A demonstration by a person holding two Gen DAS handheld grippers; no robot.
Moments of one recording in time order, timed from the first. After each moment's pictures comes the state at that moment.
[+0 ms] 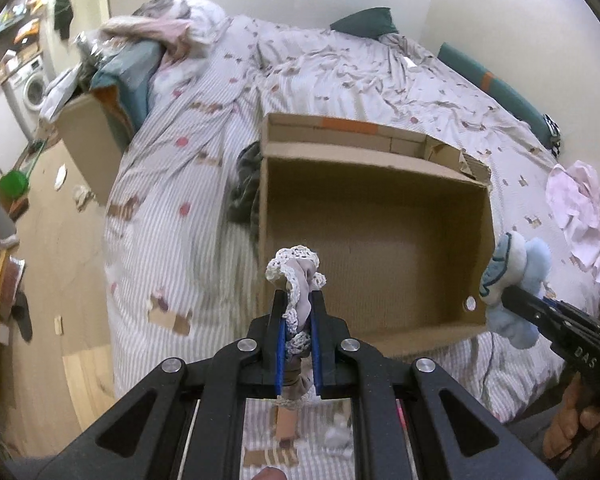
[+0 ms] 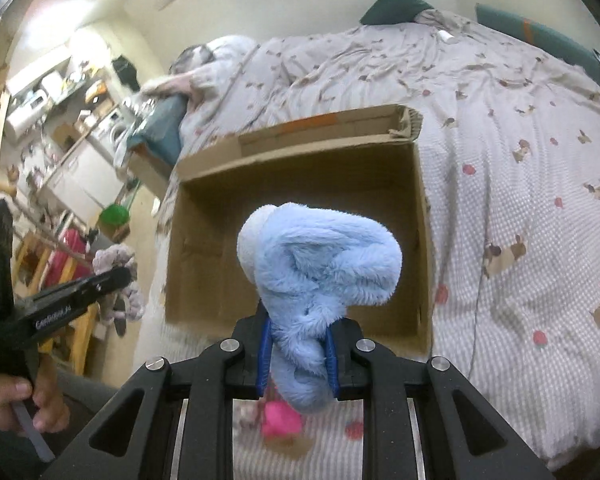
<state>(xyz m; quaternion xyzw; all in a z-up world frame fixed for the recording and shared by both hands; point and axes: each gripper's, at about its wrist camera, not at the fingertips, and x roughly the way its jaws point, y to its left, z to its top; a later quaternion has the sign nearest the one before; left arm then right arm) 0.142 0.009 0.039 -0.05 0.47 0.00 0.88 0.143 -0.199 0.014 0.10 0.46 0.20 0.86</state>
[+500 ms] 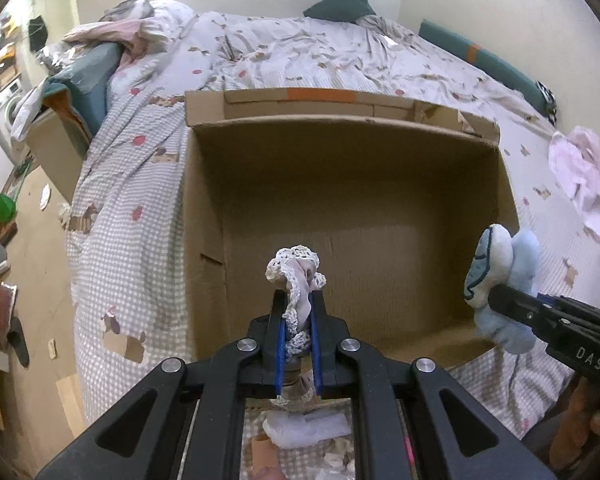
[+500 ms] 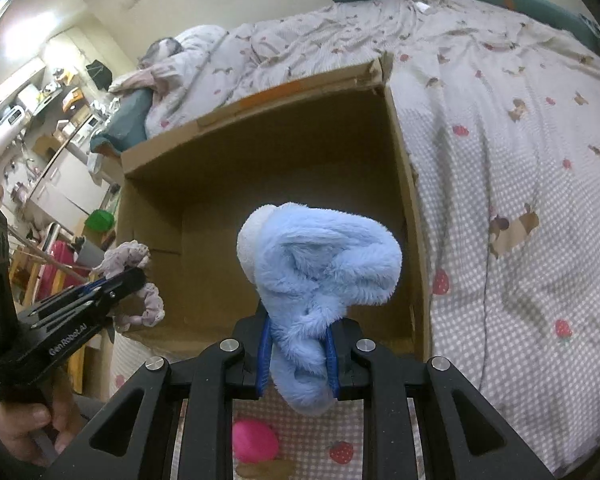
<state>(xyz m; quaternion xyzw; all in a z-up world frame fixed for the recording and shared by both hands) 0.176 -0.028 -0.027 -0.01 0.48 -0.02 0.88 0.170 -0.203 -0.040 0.12 0.50 0.17 0.84</state>
